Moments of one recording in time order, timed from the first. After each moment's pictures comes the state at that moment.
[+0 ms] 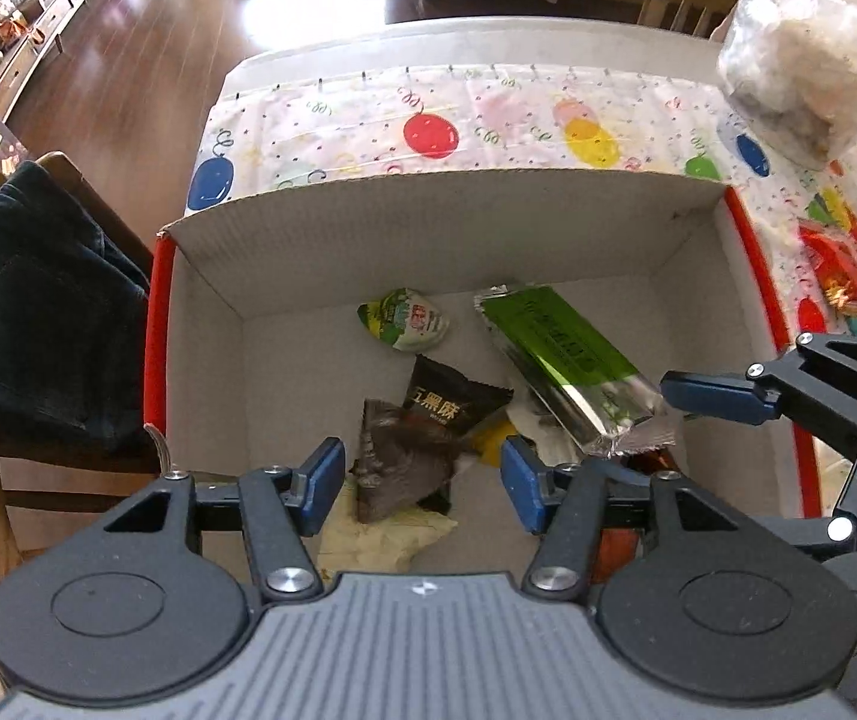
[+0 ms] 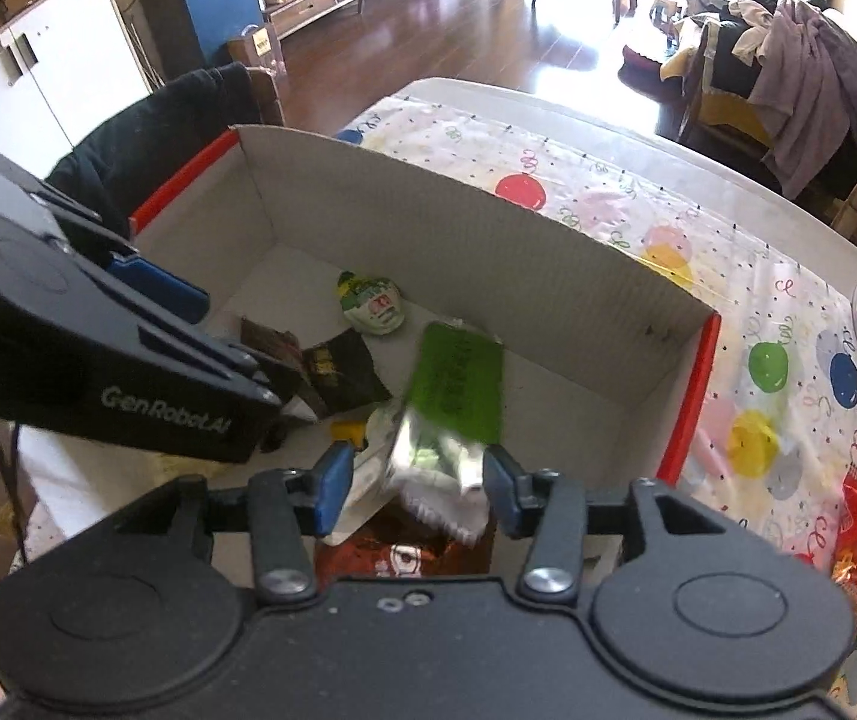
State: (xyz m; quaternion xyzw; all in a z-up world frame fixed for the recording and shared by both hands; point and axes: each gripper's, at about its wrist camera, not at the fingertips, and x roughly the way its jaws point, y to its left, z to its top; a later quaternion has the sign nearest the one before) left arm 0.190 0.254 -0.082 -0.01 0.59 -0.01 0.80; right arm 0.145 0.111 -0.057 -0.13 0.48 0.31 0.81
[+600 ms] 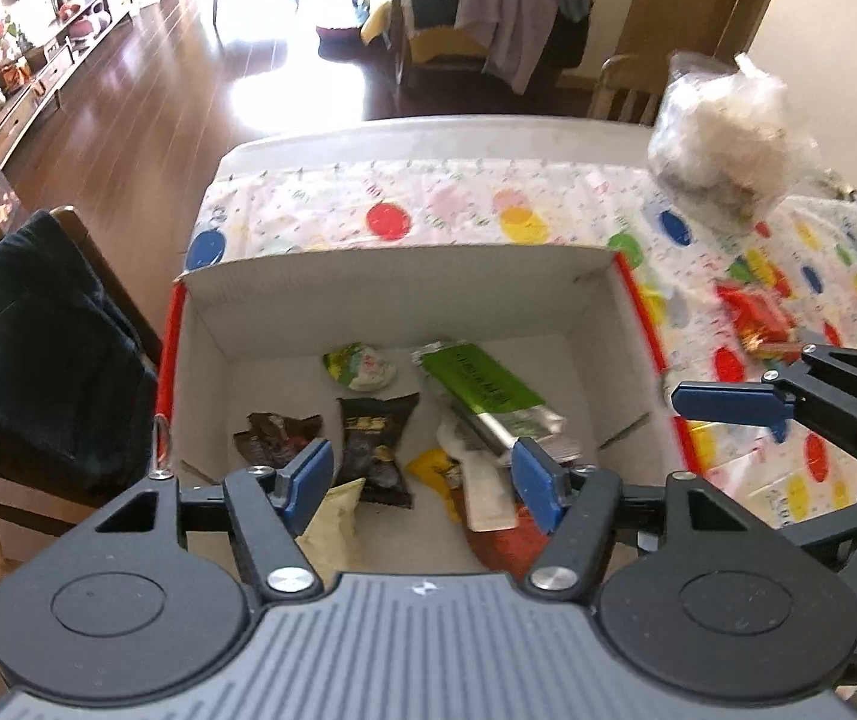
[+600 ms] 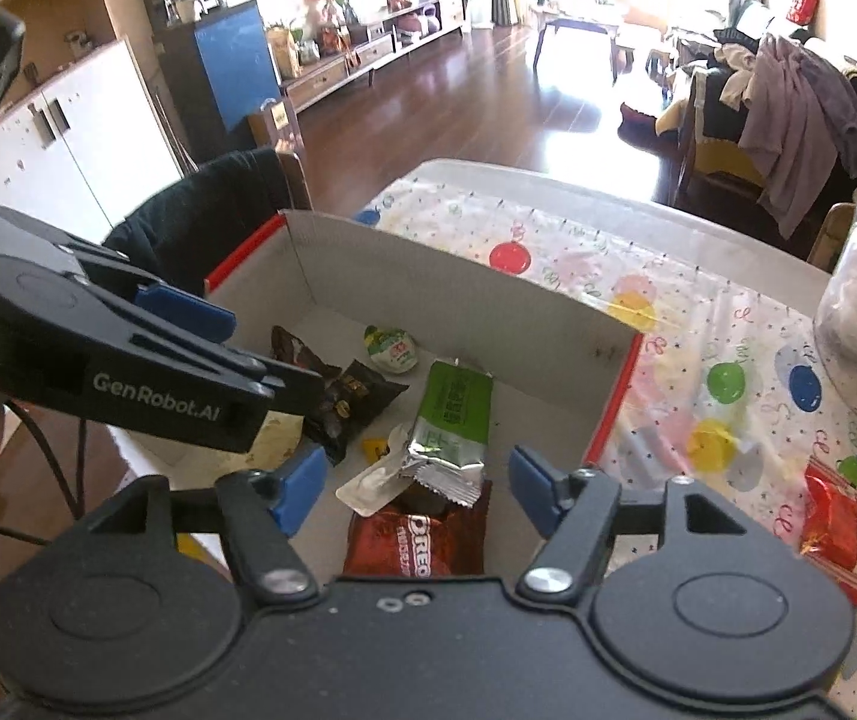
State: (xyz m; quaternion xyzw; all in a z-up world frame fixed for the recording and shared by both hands) left arm 0.142 0.238 -0.031 -0.03 0.51 -0.03 0.86; right arm 0.108 0.064 -0.004 -0.09 0.43 0.33 0.84
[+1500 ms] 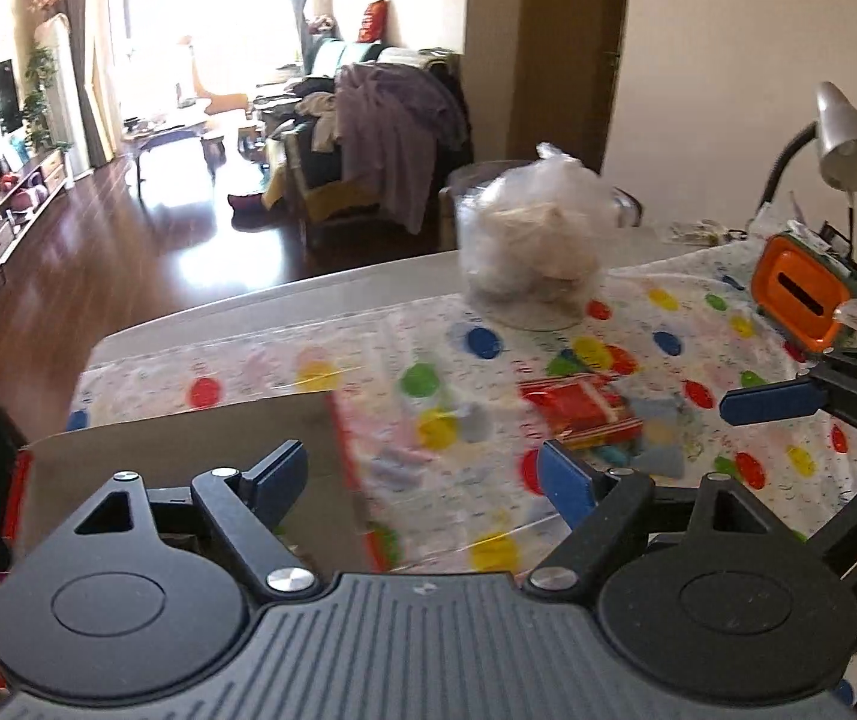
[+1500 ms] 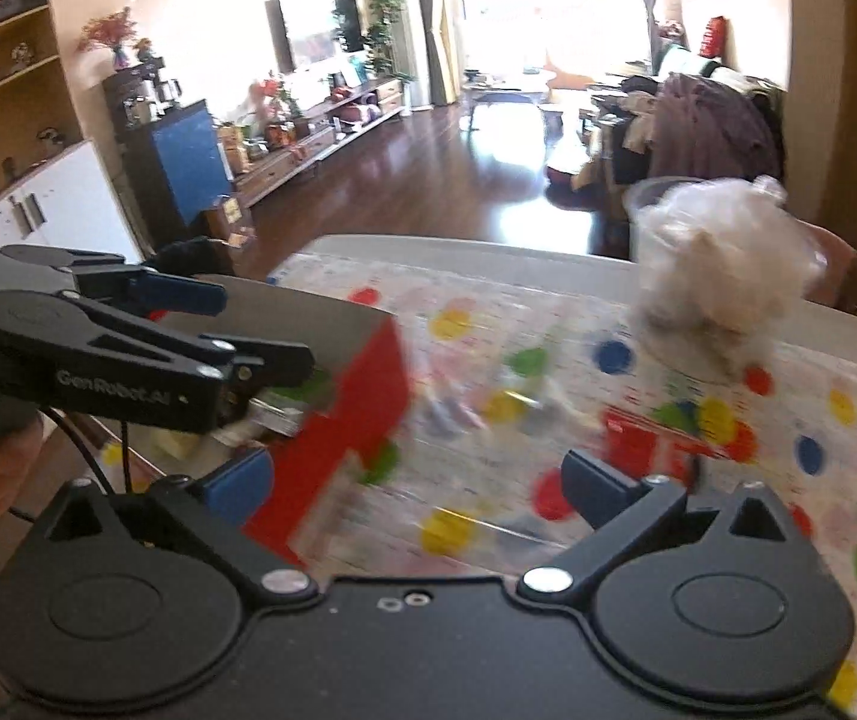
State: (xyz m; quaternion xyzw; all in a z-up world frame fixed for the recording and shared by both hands) left arm 0.107 0.073 0.007 0.02 0.36 -0.11 0.93; right arm 0.073 -0.127 0.022 -0.03 0.36 0.29 0.89
